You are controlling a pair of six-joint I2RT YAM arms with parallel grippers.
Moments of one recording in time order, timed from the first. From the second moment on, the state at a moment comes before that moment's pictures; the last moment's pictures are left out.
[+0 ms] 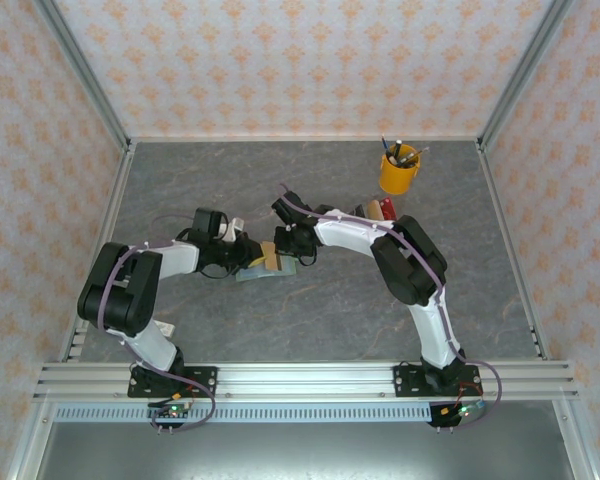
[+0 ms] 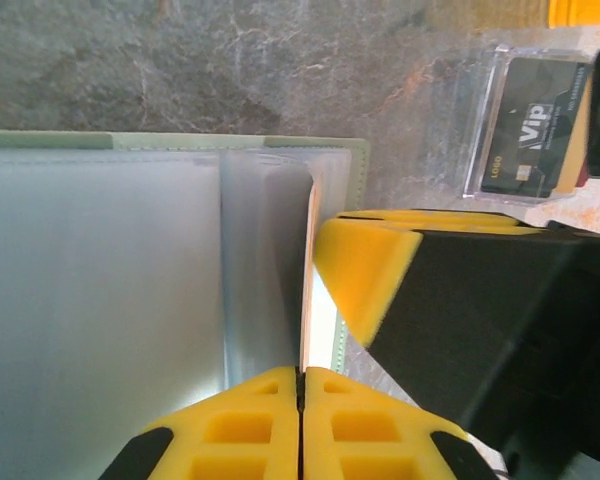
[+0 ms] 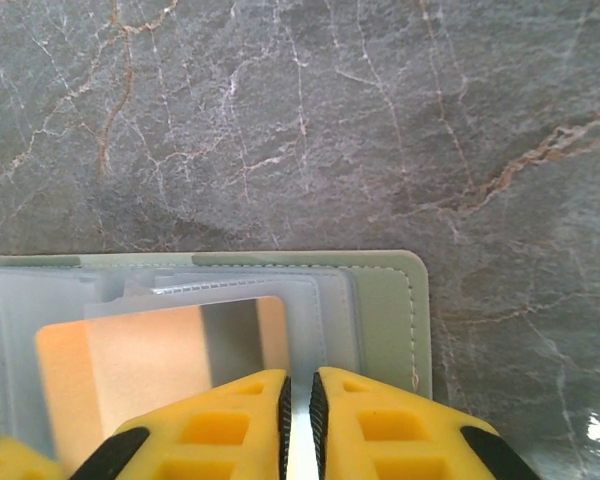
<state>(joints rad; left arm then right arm) -0.16 1.65 0.70 0.02 0.74 -0.80 0.77 2.13 1.51 -0.52 -0.13 0.79</state>
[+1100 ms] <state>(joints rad) -0.14 1.21 0.83 -0.43 0.43 -0.74 0.74 1.89 1.34 -0.38 -0.33 0.76</state>
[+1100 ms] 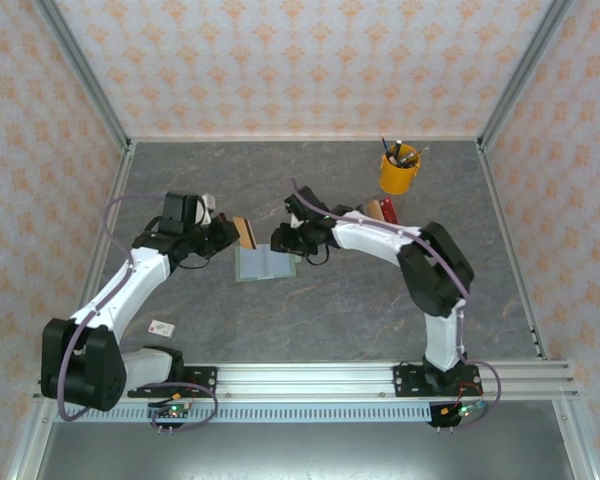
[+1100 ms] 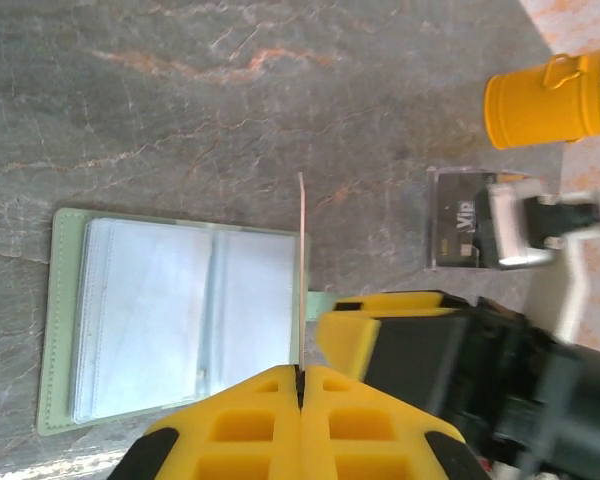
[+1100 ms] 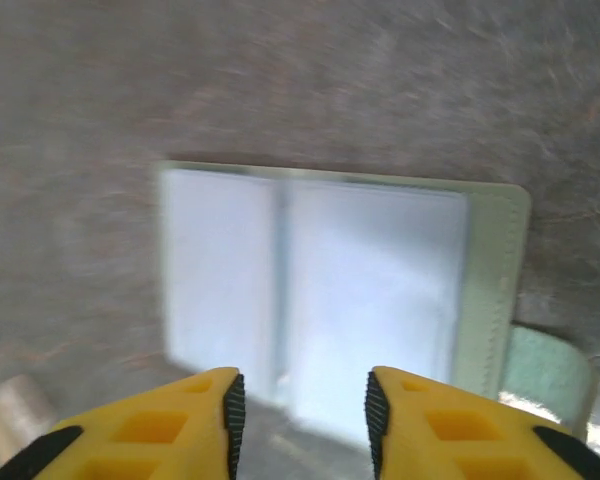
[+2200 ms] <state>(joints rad) -0.23 1.17 0.85 -0.17 0.62 -1.01 0.59 1.70 1.05 0.46 -0.82 1.18</state>
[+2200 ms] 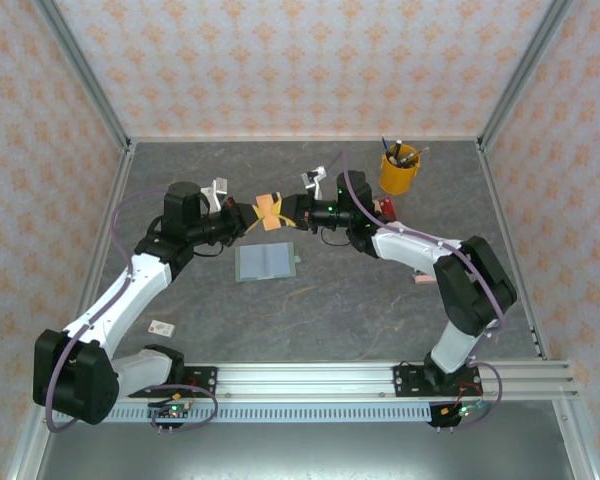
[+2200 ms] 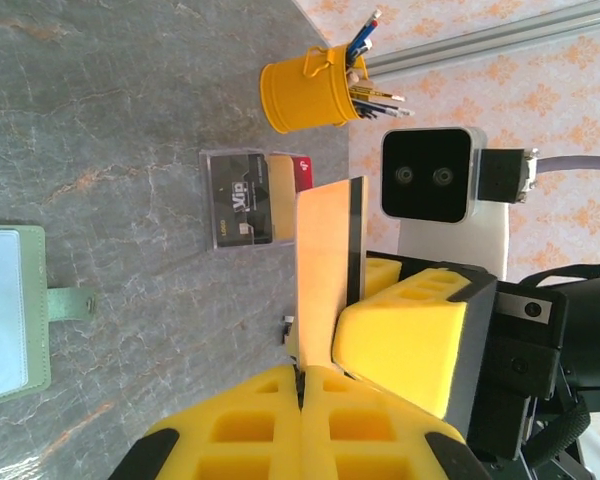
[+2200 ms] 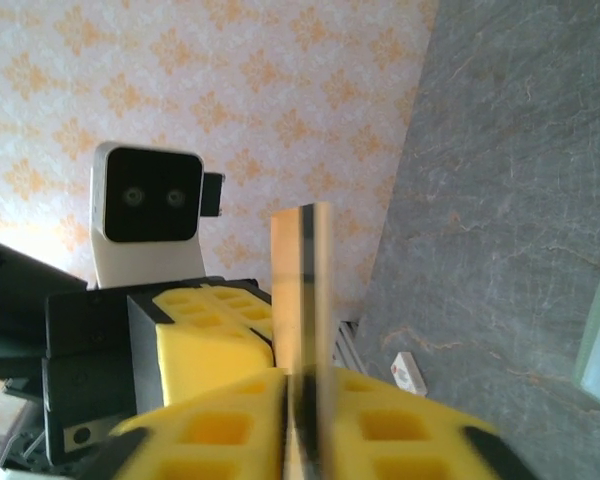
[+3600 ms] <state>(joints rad) -0.21 1.27 1.13 -0.91 -0.08 -0.51 0.23 1.77 1.31 -0.64 -0.07 0.18</state>
